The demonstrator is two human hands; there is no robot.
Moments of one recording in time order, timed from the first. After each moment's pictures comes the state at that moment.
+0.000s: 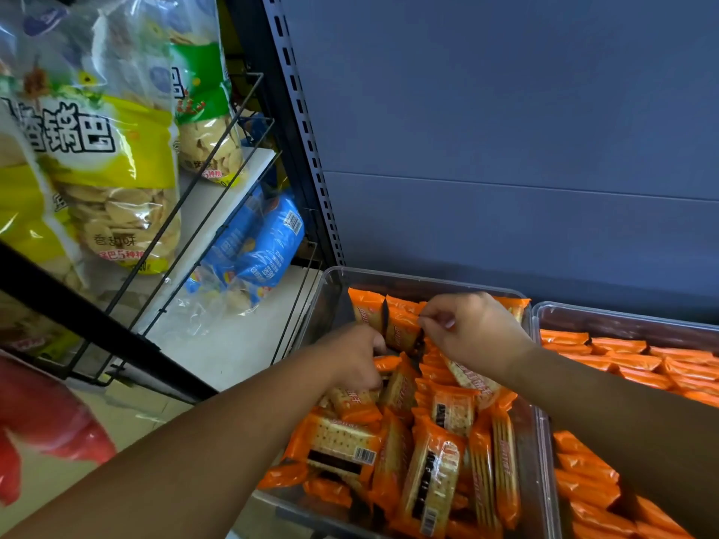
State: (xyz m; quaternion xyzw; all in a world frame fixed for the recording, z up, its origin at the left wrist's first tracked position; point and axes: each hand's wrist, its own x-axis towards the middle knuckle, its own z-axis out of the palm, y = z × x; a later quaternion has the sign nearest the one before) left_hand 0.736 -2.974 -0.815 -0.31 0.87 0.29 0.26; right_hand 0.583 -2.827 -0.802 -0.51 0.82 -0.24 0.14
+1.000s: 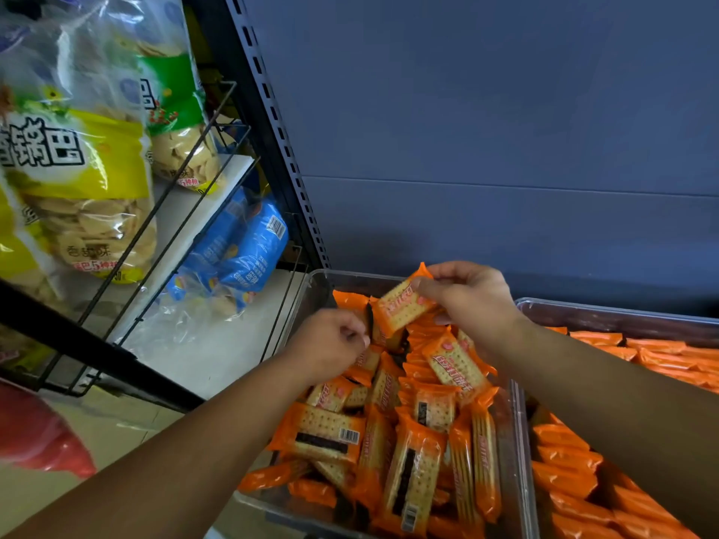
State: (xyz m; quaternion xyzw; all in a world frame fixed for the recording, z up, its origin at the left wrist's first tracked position) left_hand 0.750 -2.972 -0.805 -0.39 0.83 0.39 0.02; right_hand 0.576 -2.833 -0.776 -0.14 0.70 -0.61 0.35
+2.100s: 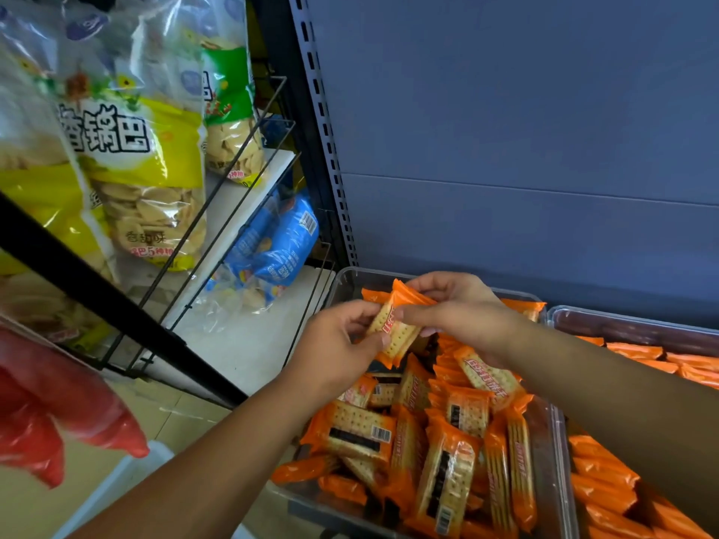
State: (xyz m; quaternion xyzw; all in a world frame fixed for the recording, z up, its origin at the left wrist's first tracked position) left_hand 0.787 -2.961 -0.777 -0.32 0.80 0.49 -0.15; right_hand 0.605 -2.858 -0.764 -0.29 0.68 -0.48 0.47
